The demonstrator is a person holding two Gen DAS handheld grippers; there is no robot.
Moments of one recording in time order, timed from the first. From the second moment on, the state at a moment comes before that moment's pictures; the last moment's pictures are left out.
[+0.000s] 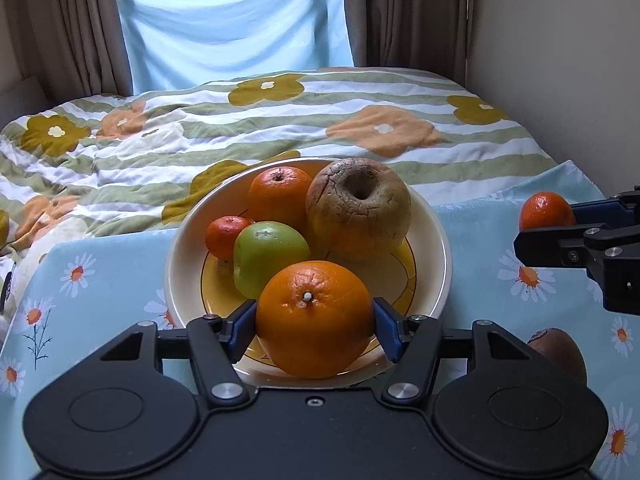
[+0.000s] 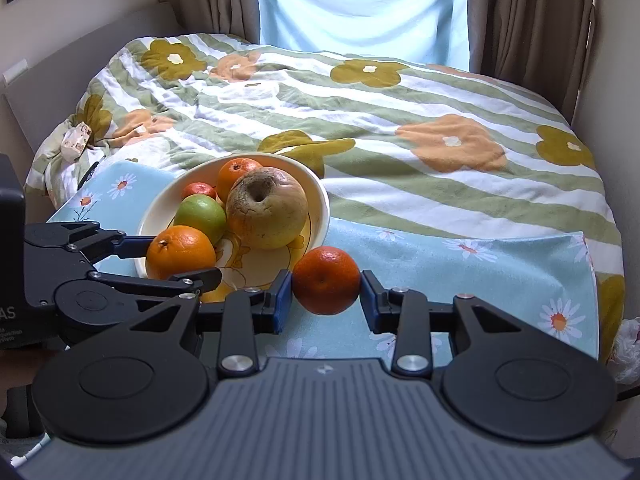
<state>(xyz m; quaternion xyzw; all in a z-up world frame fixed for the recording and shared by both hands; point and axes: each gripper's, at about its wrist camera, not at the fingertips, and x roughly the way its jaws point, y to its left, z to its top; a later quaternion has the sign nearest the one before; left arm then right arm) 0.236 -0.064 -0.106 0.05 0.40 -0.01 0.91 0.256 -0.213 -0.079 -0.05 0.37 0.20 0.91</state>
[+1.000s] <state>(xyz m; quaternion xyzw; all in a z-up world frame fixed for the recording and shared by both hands) 0.175 -0.020 -0.064 0.03 0.36 0.06 0.93 0.283 -0.166 -0.098 -0.06 0.39 0.26 0.88</state>
